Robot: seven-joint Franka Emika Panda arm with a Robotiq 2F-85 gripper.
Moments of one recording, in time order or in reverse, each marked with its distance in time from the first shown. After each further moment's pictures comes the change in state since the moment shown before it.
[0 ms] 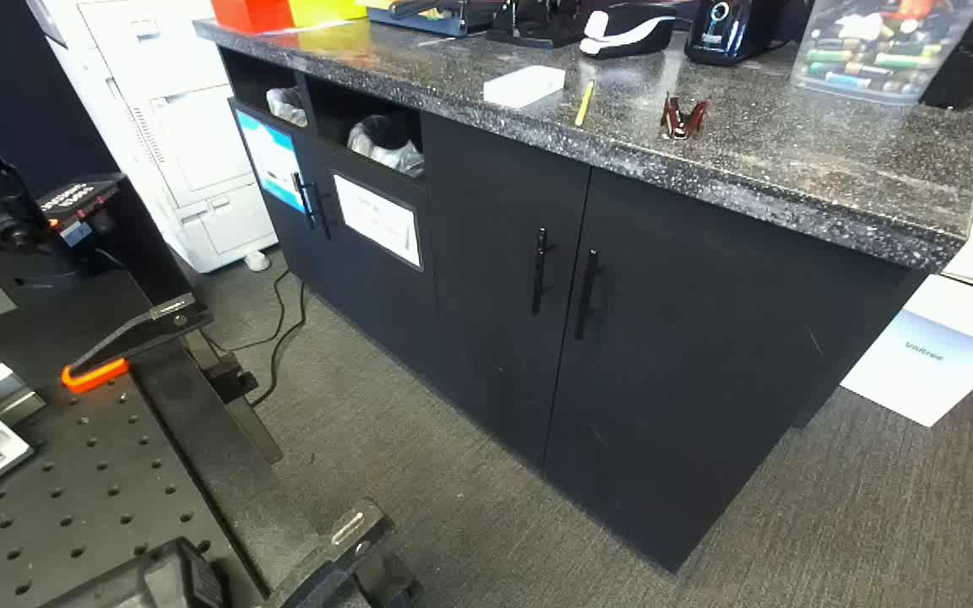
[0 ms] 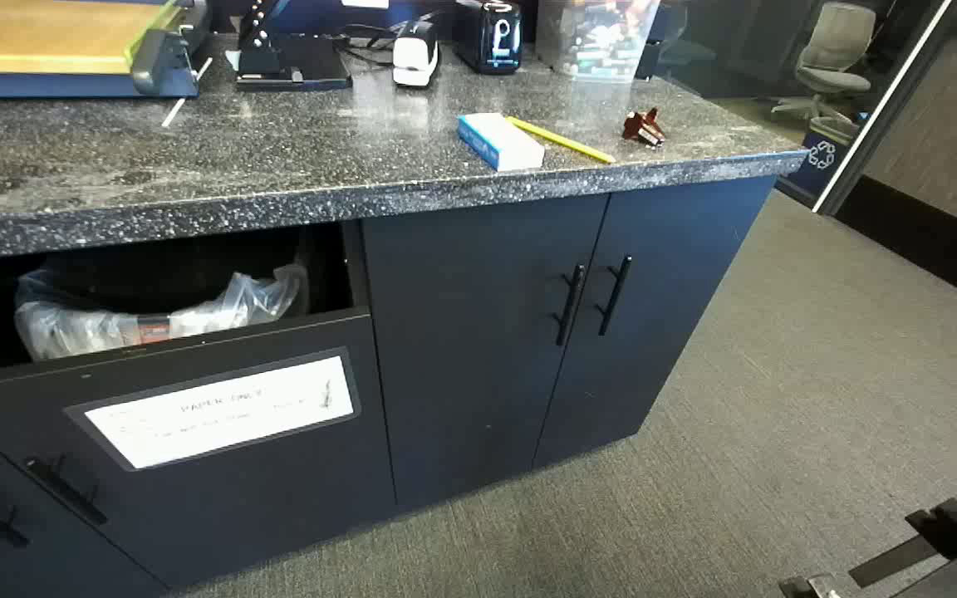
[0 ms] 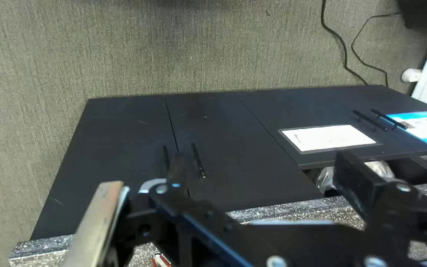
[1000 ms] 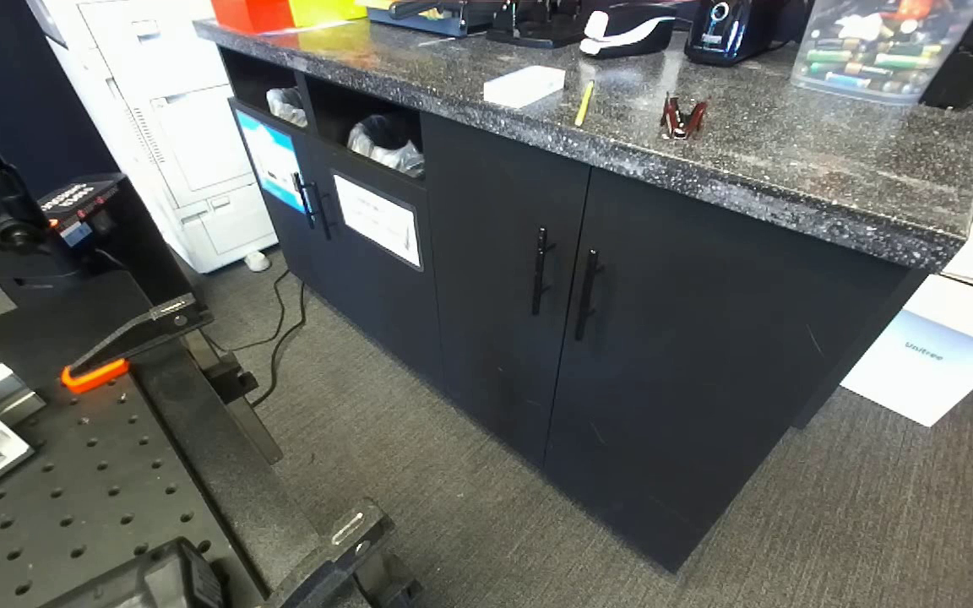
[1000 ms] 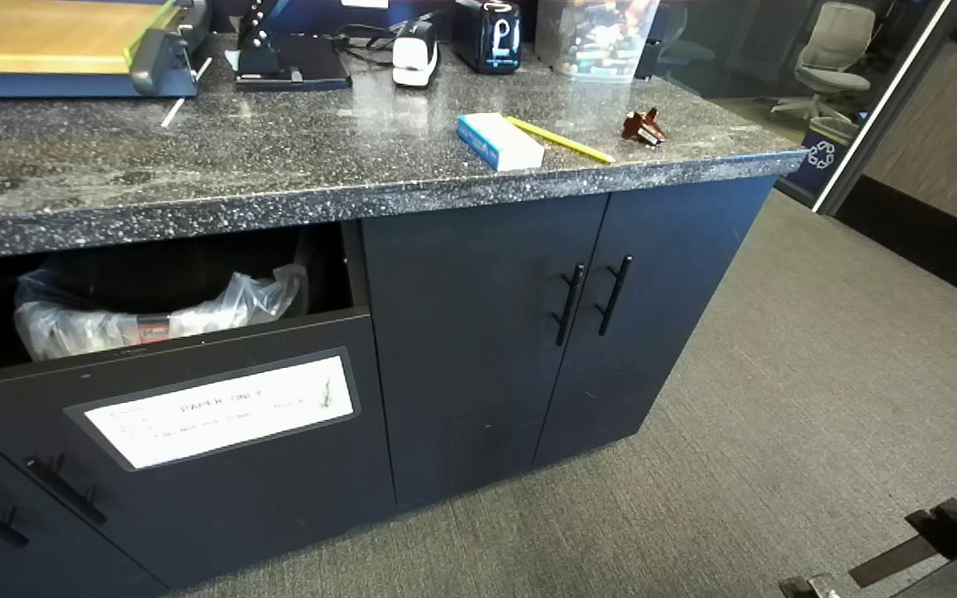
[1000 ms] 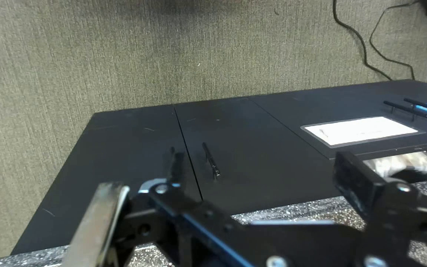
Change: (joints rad) arm -0.003 0.433 0.066 0.329 0.027 0.007 0.105
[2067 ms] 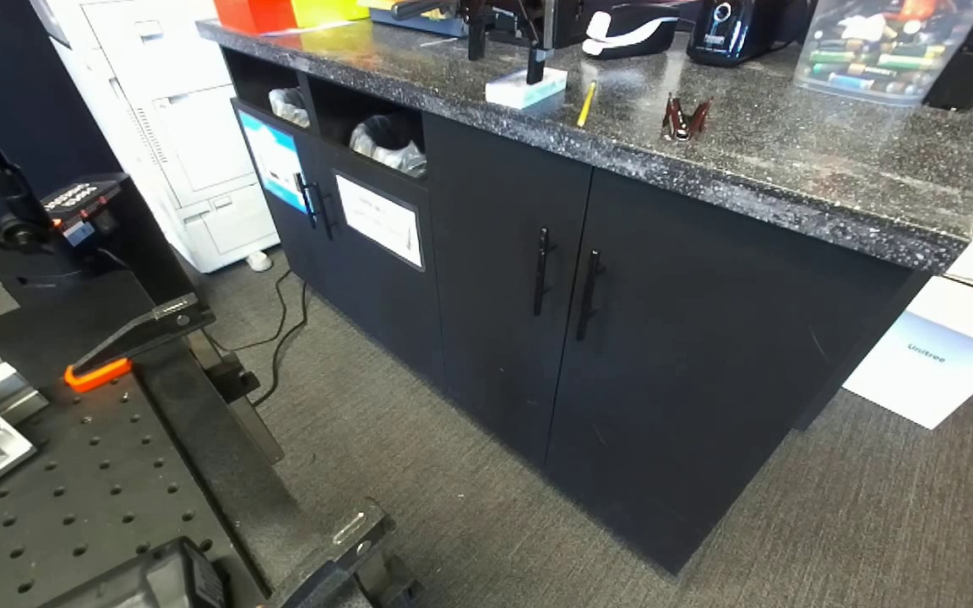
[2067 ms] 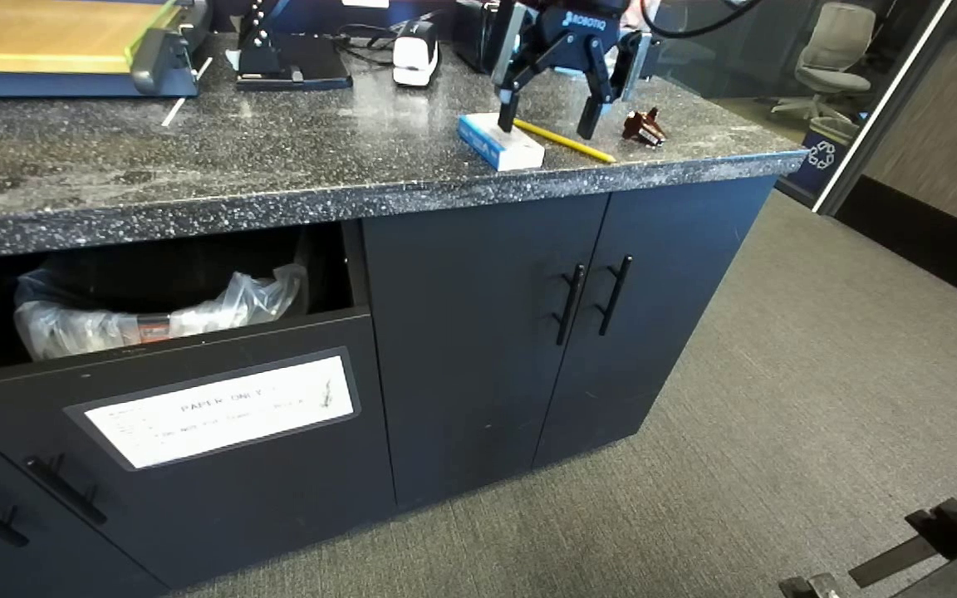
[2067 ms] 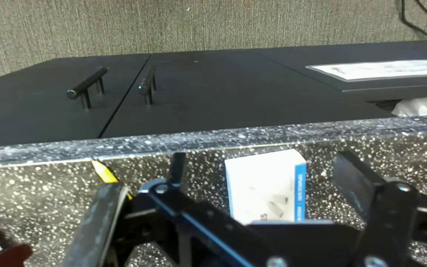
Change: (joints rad) arm 0.095 0.808 0.128 0.878 -0.149 -0.018 0.284
